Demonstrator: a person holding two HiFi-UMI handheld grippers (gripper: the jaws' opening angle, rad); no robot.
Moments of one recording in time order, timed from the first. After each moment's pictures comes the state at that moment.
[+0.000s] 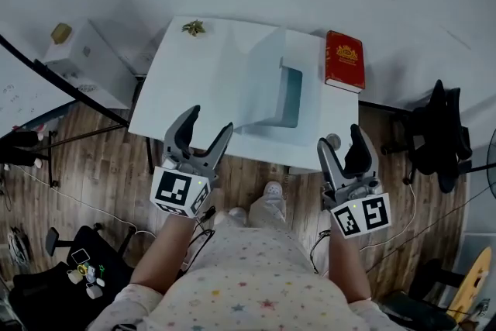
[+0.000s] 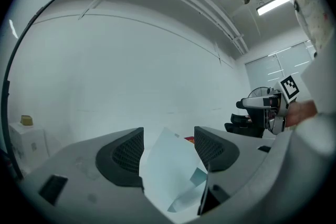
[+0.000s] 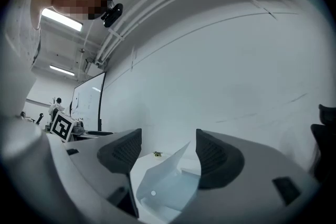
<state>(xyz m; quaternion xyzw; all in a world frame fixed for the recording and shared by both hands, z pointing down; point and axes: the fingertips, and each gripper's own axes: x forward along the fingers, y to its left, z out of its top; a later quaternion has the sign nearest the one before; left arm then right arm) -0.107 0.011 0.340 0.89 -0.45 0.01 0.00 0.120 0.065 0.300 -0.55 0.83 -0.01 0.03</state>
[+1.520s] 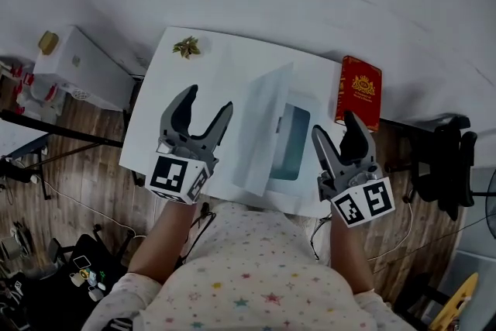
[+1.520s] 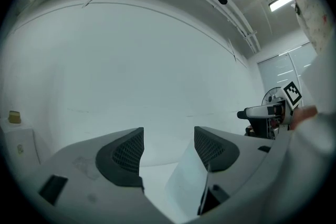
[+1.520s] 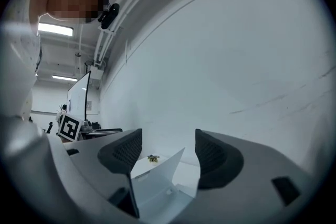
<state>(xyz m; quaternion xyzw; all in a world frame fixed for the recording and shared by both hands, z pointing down) -0.093 -0.205 0.339 0.87 -0.48 -0.01 0.02 0.120 -0.161 0.320 -0.50 0.87 -0.07 0.03</state>
